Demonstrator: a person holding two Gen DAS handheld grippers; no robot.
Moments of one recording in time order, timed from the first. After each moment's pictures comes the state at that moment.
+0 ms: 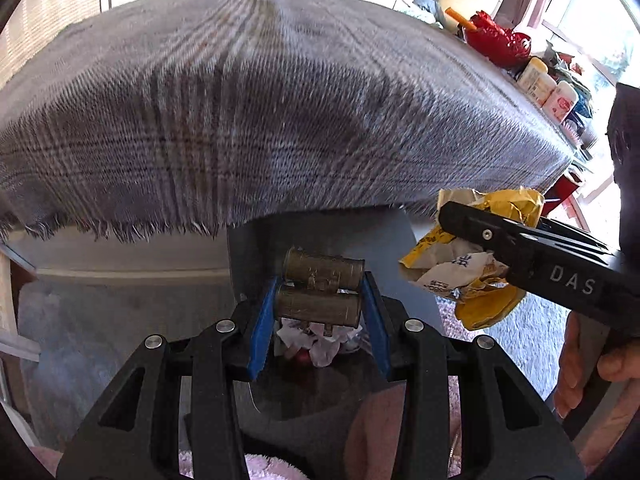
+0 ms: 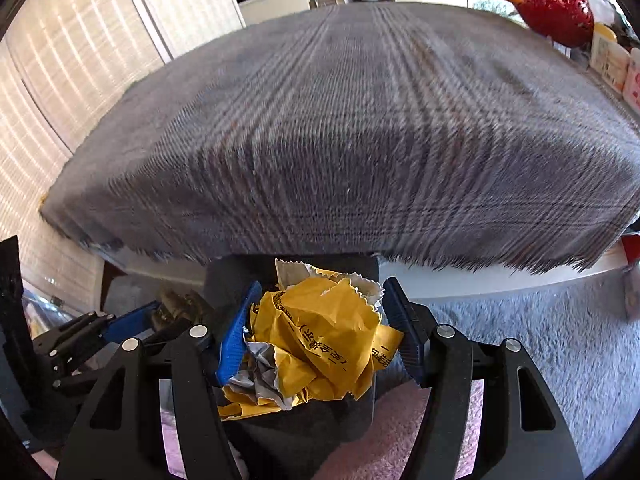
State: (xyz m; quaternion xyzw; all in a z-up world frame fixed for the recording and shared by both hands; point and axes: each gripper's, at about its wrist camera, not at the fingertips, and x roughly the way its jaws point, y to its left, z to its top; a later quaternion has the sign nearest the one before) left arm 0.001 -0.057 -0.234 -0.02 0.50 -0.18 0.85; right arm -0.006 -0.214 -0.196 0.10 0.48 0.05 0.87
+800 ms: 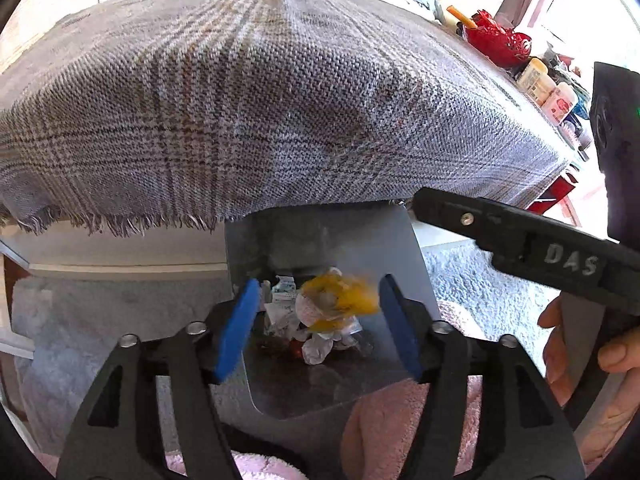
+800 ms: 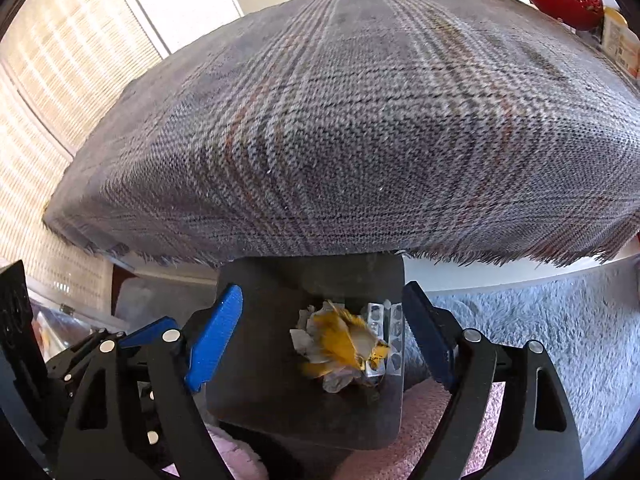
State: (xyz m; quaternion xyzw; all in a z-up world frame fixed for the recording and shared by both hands) left arm 0.001 -0.049 -0.235 -0.03 0.50 -0.19 0.85; right arm 0.008 -0.209 -0.196 0.12 0.49 0.06 0.86
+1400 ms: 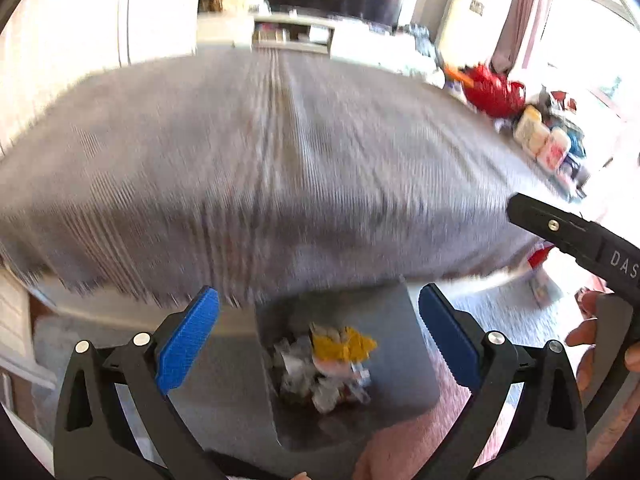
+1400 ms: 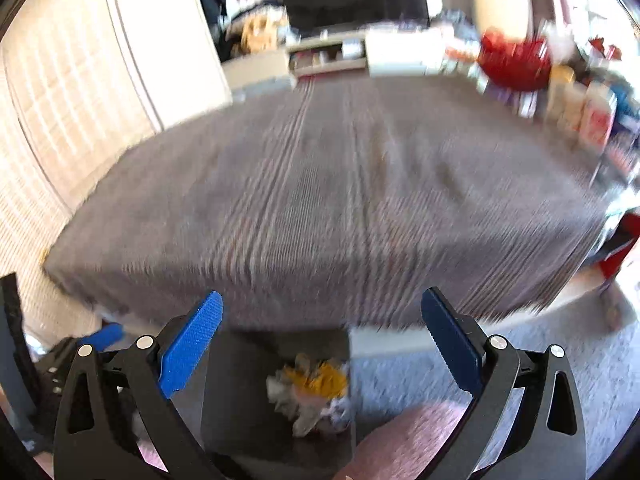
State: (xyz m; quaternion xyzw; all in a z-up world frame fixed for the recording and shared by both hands) left arm 0.006 -0.040 -0.158 -0.02 0.40 -0.16 0.90; right arm -0.021 -0.241 -0.103 0.09 0.35 -0.02 0.93
